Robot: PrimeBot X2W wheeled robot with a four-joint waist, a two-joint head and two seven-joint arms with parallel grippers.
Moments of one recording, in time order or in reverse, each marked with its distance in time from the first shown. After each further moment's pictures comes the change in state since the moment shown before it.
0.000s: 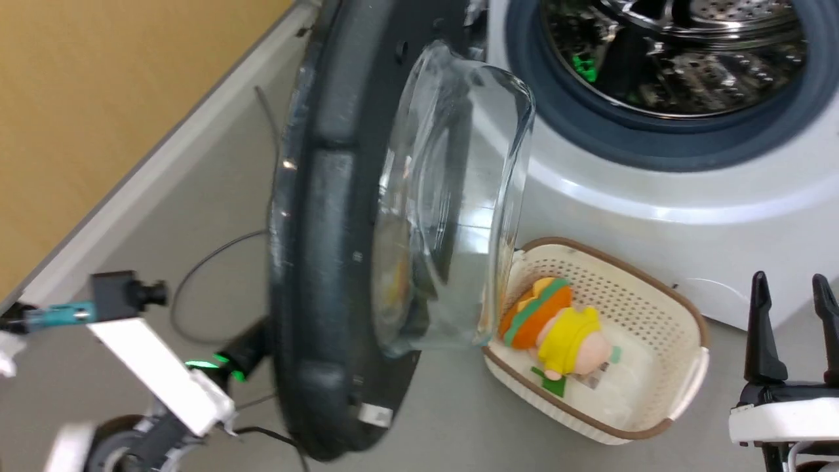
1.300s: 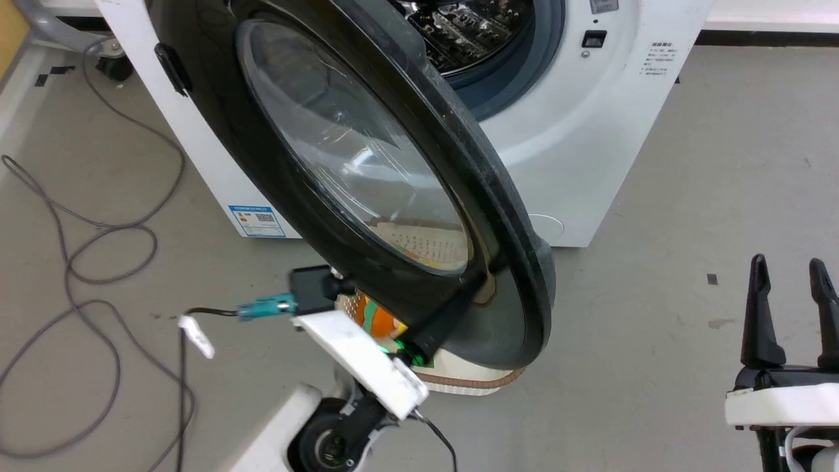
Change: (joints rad) left arm -0.260 -0.105 -0.594 0.261 0.004 0.000 -0.516; right arm -0.036 0.001 0.018 0.011 0.057 0.000 0.000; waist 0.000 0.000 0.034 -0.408
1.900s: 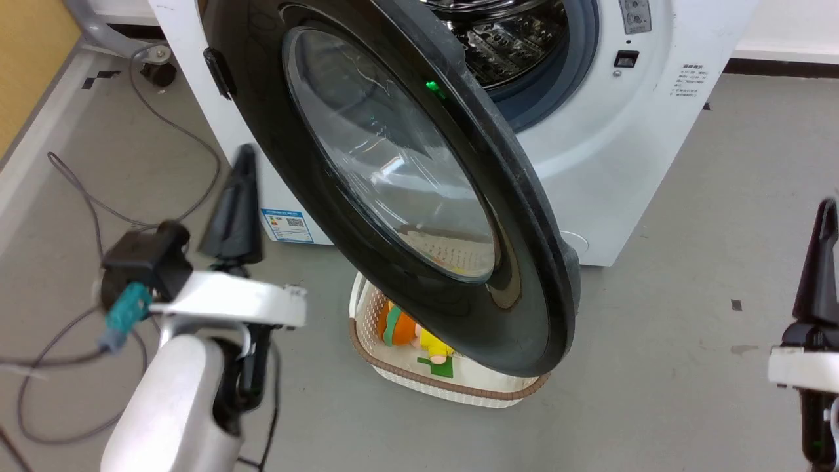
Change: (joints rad) left arm -0.037 0.056 0.346 0.019 0.905 0.246 -0.344; right arm -0.066 0.001 -0.065 -0.112 0.007 0.000 0.000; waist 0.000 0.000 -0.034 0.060
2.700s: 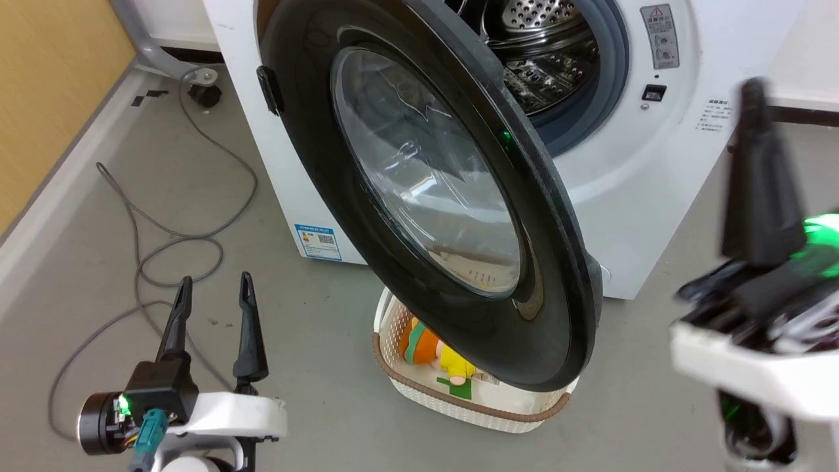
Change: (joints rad) left arm 0.346 -0.163 0.244 -0.068 0.389 0.006 0.000; right arm -0.169 -0.042 0.404 -0.277 0.233 0.000 0.000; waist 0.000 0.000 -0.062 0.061
